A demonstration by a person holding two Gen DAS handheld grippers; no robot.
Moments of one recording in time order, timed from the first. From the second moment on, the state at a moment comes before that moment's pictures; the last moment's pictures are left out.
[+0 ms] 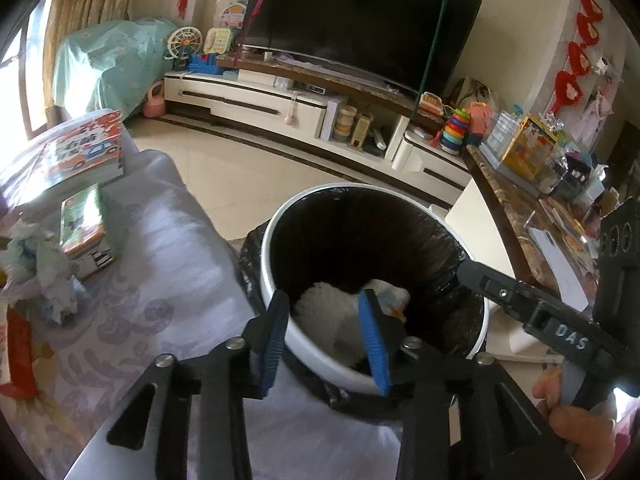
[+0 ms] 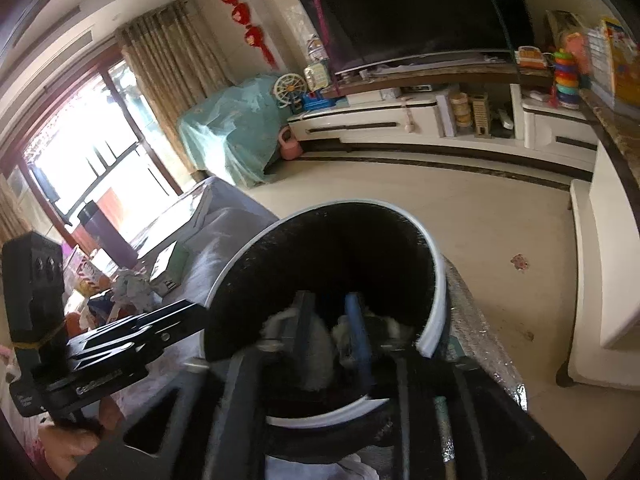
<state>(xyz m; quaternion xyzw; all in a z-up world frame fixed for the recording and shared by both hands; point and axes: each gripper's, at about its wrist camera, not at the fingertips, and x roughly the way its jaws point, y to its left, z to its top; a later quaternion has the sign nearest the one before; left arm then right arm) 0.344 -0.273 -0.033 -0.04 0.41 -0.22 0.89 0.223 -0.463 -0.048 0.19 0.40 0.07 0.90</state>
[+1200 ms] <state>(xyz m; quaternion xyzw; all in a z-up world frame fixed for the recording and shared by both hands) 0.184 -0.066 -0.038 -0.15 0.40 -0.05 0.90 0.184 -0.315 -0.047 0.18 0.41 0.19 0.88</state>
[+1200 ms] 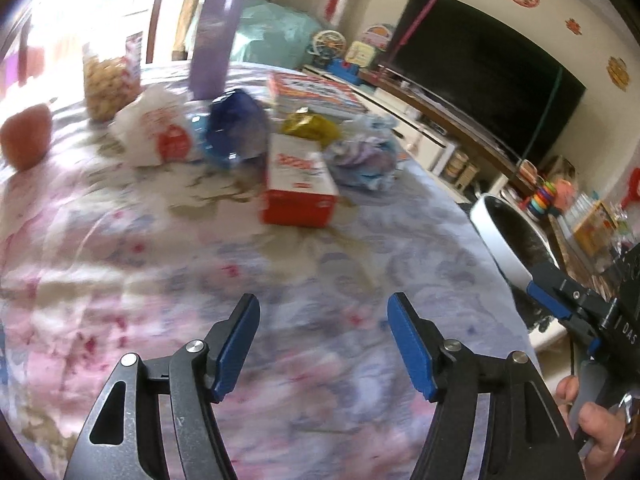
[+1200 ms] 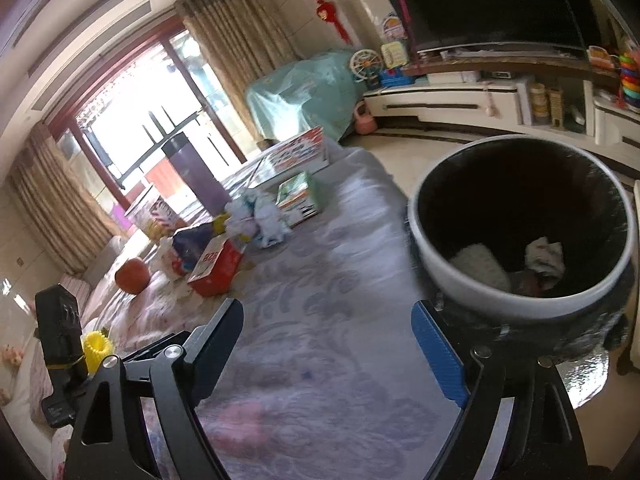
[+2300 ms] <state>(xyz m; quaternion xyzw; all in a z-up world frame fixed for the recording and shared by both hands) 0.281 -0.067 -0.044 -0.11 0.41 -0.03 0.90 0.297 -0.228 -0.083 0.16 0.44 0.27 0.84</state>
